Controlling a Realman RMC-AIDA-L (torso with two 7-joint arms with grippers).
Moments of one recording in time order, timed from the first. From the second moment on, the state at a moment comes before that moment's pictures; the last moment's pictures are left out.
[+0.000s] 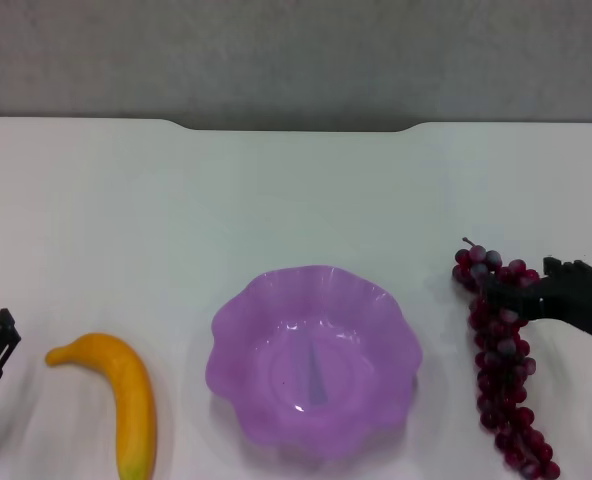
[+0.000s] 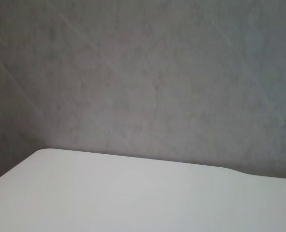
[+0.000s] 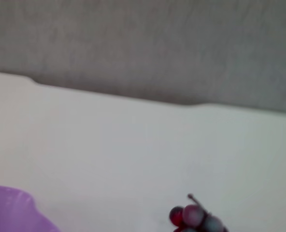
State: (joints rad) left arm -0.19 -2.05 -0.89 -0.30 2.25 0.99 -0.17; right arm 0.12 2.00 1.38 1.26 -2.29 0.35 -0.54
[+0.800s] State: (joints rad) left arm -0.20 -2.05 -0.88 -0.30 2.25 0.99 -0.17; right arm 0.29 2.00 1.62 1.19 -2.38 0.84 -0.41
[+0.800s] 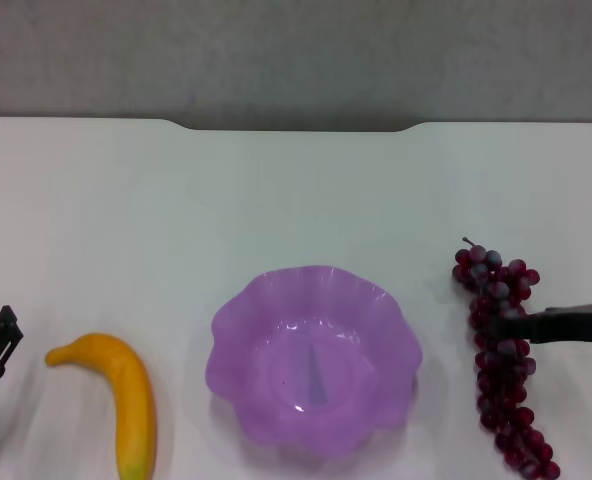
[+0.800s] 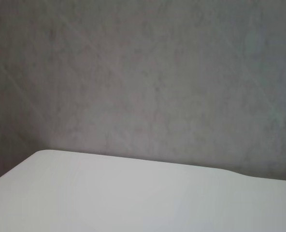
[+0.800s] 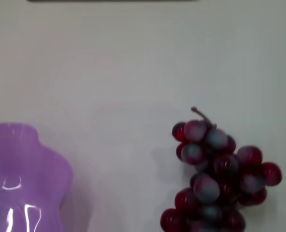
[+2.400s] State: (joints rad) left arm -0.20 -2.05 -0.88 -0.30 2.25 0.99 -0.16; right arm 0.33 2.01 1.40 0.98 -2.40 0.53 -0.43
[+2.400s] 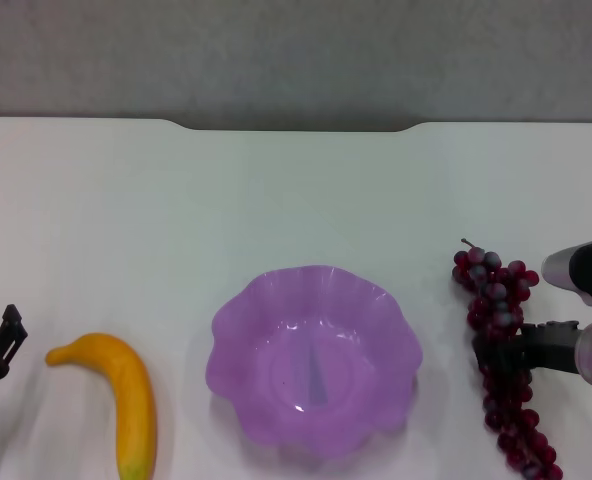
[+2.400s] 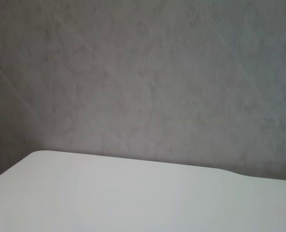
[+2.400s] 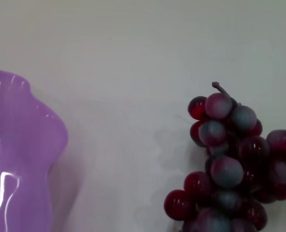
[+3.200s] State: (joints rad) left arm -0.20 -2.05 -0.88 -0.30 2.25 0.98 -0.16; right arm 0.30 2.01 1.36 0.97 -2.41 0.41 -0.43
